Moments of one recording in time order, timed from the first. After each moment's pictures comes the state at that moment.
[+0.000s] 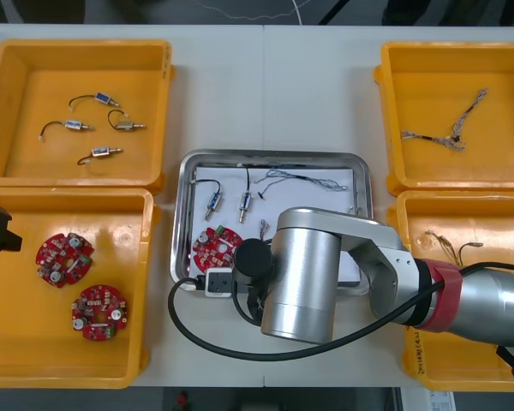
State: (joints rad) right arm -0.78 -0.47 1.12 -1.93 -0.50 1.56 1.70; left arm -0.09 0.90 0.28 -2.19 0.98 1.86 -1.09
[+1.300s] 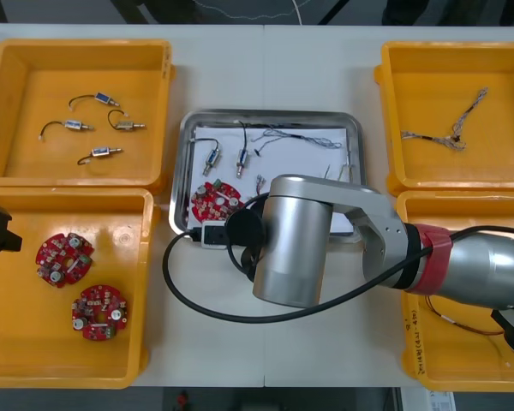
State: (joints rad) right arm -0.91 -0.47 1.12 -1.81 -0.40 1.45 1.70; left arm -0.09 0.90 0.28 -2.19 0.98 1.86 -1.09
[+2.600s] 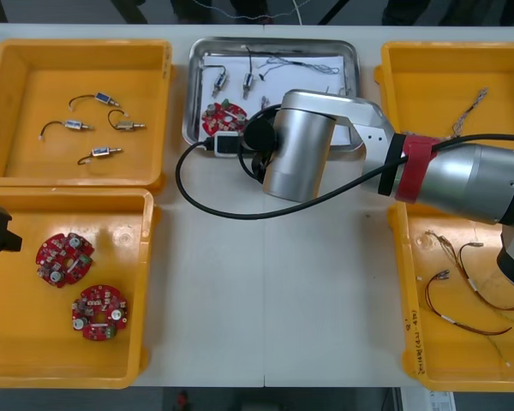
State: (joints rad) right arm -1.20 -0.47 1.20 -1.33 -0.43 1.04 1.75; left arm -0.09 0.90 0.28 -2.19 0.98 1.86 -1.09
